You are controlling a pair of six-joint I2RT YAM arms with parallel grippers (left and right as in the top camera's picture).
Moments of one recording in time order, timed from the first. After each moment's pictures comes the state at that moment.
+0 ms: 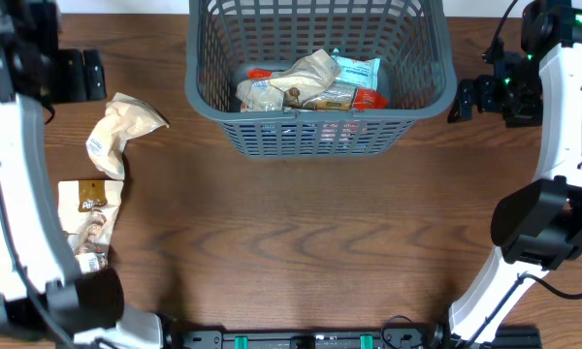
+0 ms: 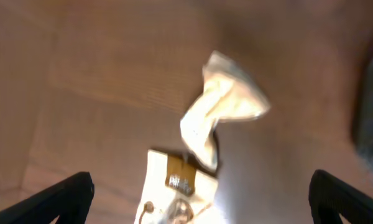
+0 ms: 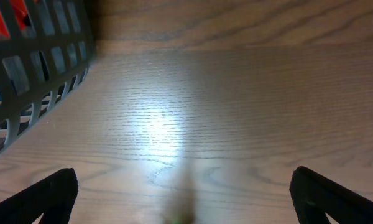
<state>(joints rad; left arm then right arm) 0.23 1.75 2.07 -1.38 -0.12 0.14 -0.20 2.07 2.15 -1.62 -0.08 -0.11</state>
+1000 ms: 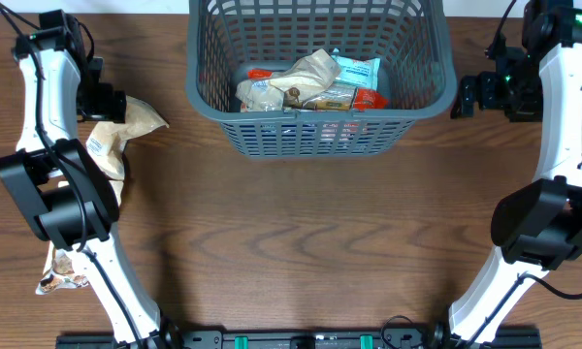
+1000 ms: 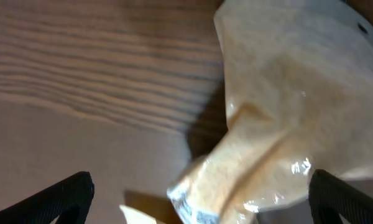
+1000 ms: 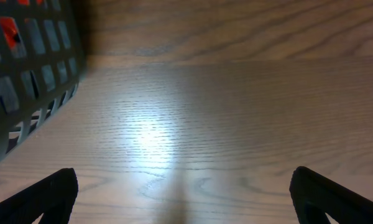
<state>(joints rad) 0.28 2.27 2.02 -1.19 -0.19 0.22 -0.20 2.07 2.15 -1.58 -0.04 -0.11</state>
